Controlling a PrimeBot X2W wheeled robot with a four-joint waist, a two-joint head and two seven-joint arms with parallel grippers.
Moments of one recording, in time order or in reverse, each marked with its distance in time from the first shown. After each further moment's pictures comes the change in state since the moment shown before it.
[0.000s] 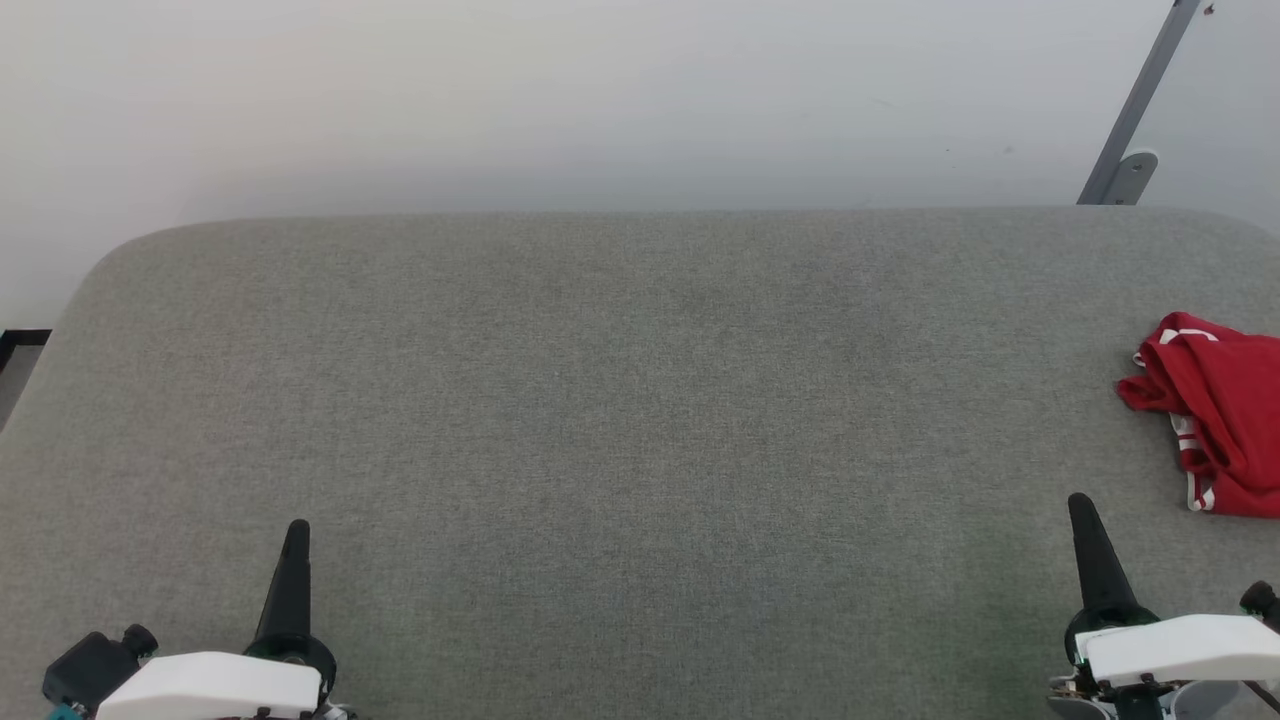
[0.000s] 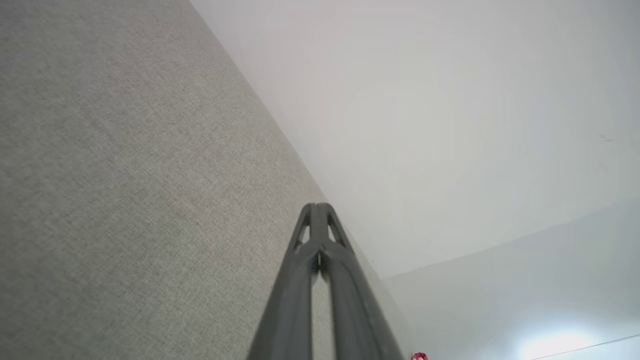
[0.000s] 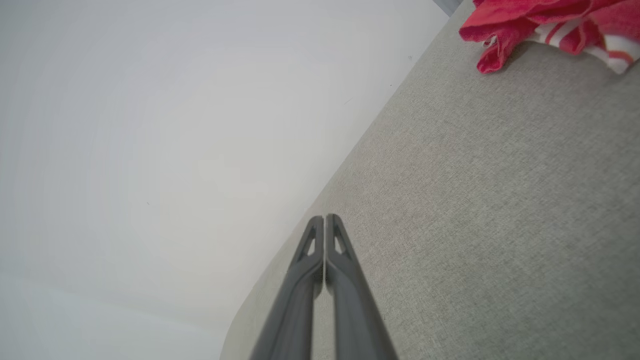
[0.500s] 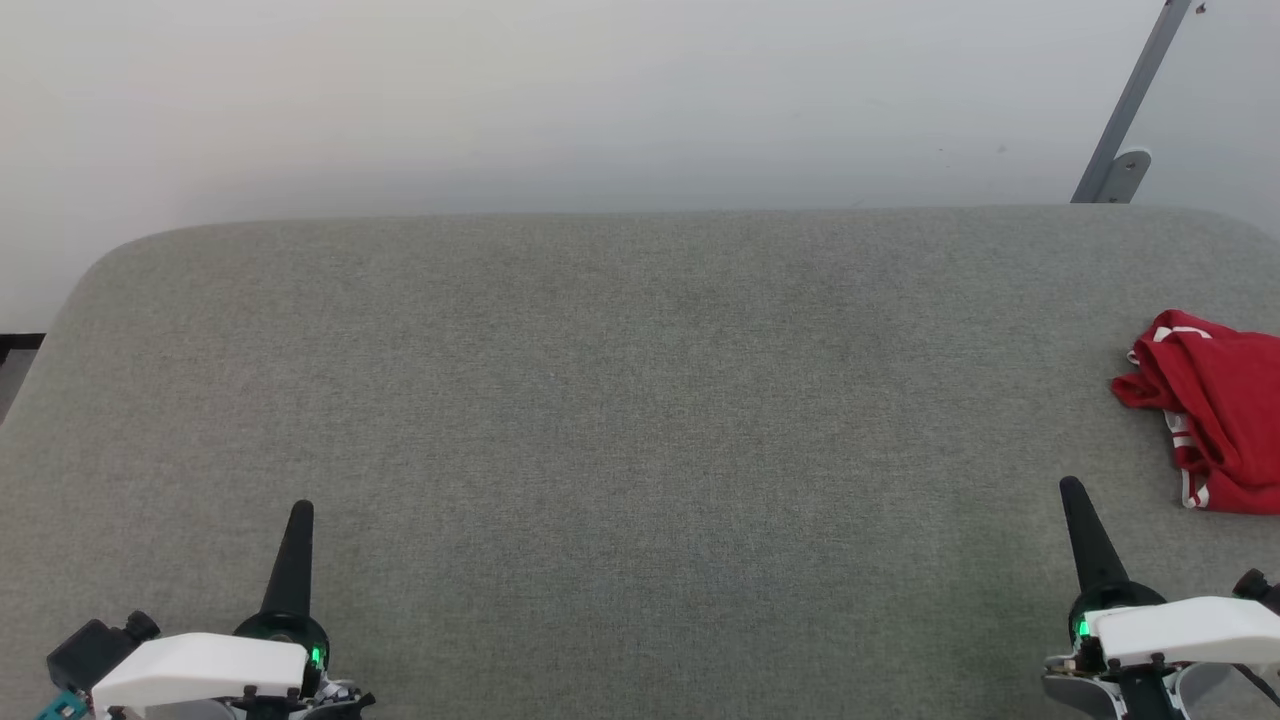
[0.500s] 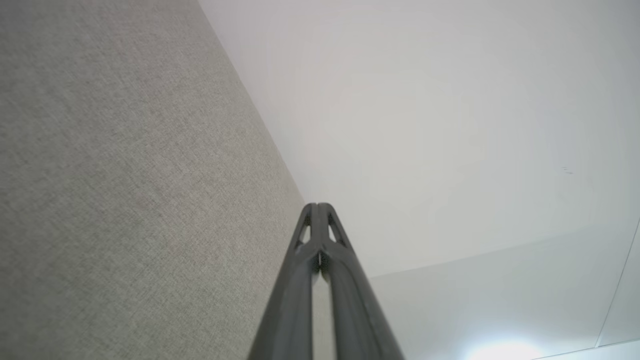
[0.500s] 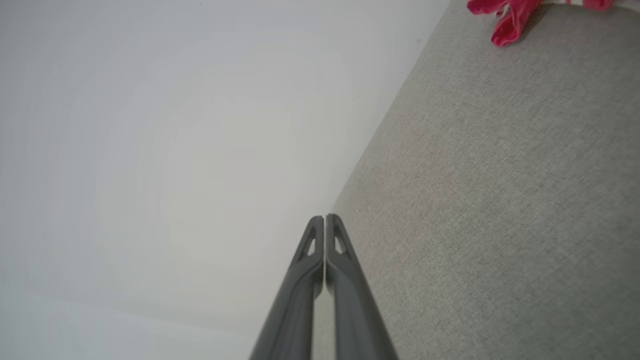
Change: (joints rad) left arm -0.038 -0.008 0.010 0.017 -0.134 0.000 0.040; right arm -0.032 0.005 -0.002 0.010 0.141 0.000 0.042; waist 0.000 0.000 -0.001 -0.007
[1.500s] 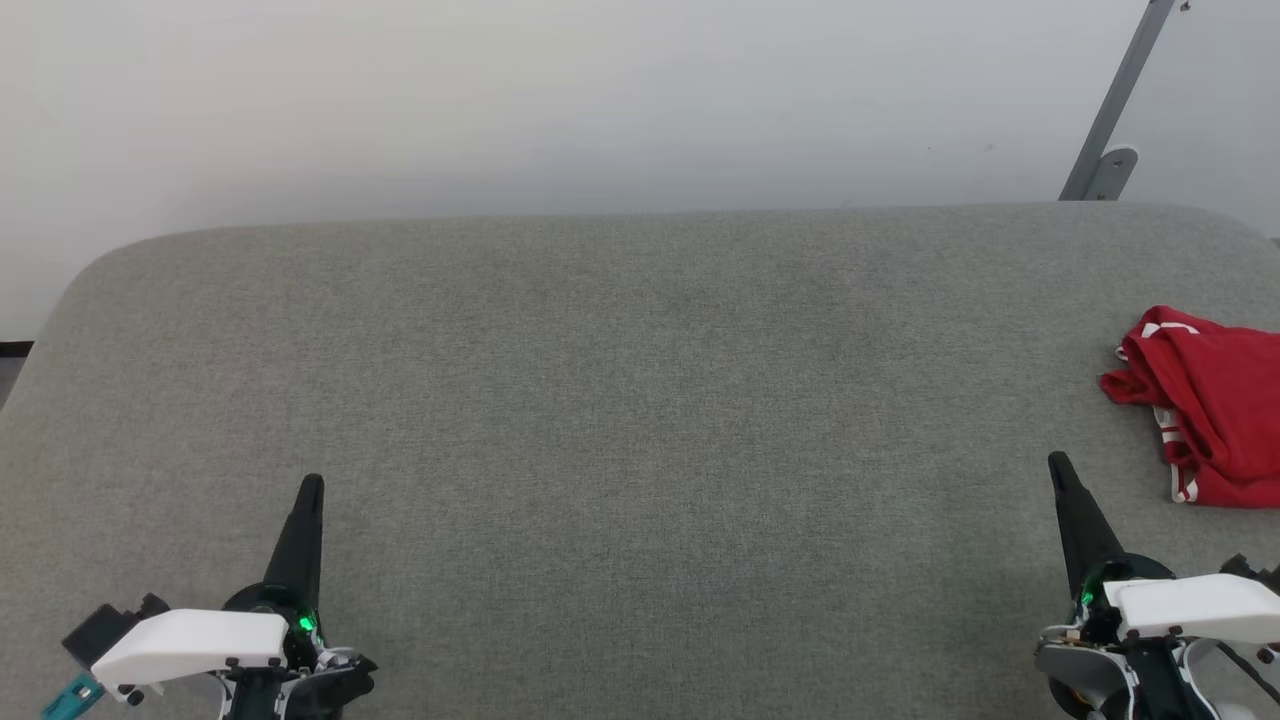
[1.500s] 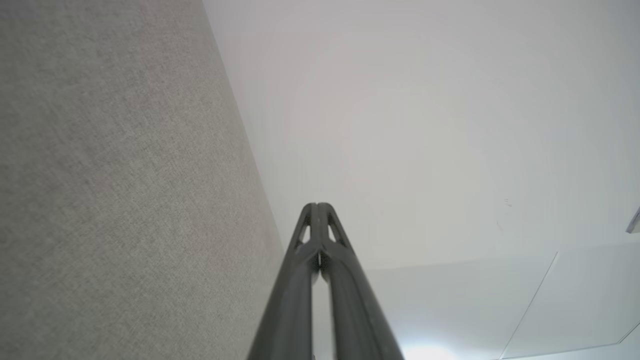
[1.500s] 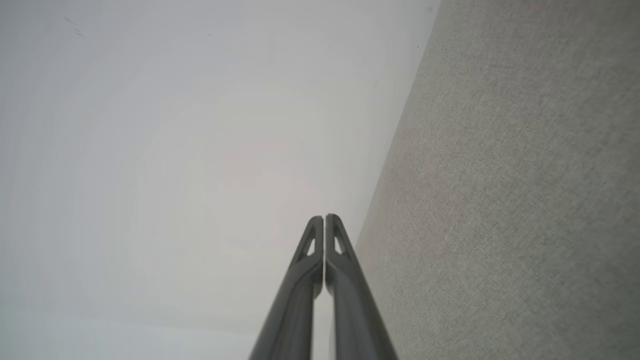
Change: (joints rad) left arm -0.051 -0.018 0.018 0.030 -0.213 0.000 0.067; right arm -0.047 0.007 -0.004 0.021 0.226 0.000 0.062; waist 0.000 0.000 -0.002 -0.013
